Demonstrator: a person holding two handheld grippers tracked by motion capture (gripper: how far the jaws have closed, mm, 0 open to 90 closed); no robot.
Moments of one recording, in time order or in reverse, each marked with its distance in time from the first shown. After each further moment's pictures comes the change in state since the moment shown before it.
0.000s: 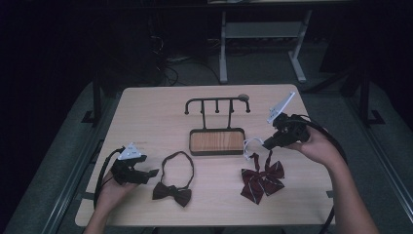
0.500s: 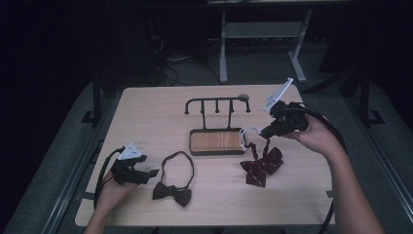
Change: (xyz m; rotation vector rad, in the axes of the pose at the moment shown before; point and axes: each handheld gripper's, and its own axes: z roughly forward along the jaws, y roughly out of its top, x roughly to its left) left arm 0.000 0.000 0.000 -0.001 -0.002 0.000; right arm 0.000 0.029 -0.024 -0.006 -0.046 -0.029
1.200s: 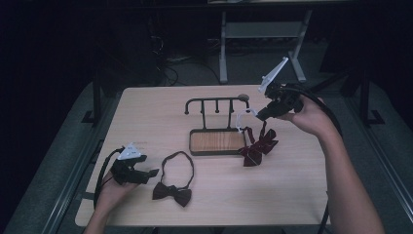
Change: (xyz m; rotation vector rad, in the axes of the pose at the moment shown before) left arm 0.001 0.000 -0.001 0.003 -0.004 0.004; right arm -0.023 0.035 -0.019 0.011 -0.072 0.041
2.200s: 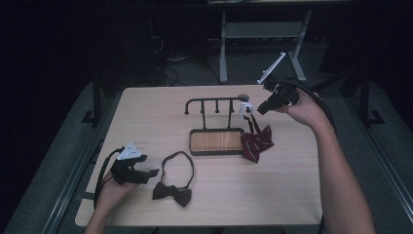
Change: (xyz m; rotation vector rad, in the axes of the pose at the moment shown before) left arm -0.001 0.000 -0.001 -0.008 -0.005 -0.007; right arm -0.036 0.000 0.019 0.027 -0.013 0.101
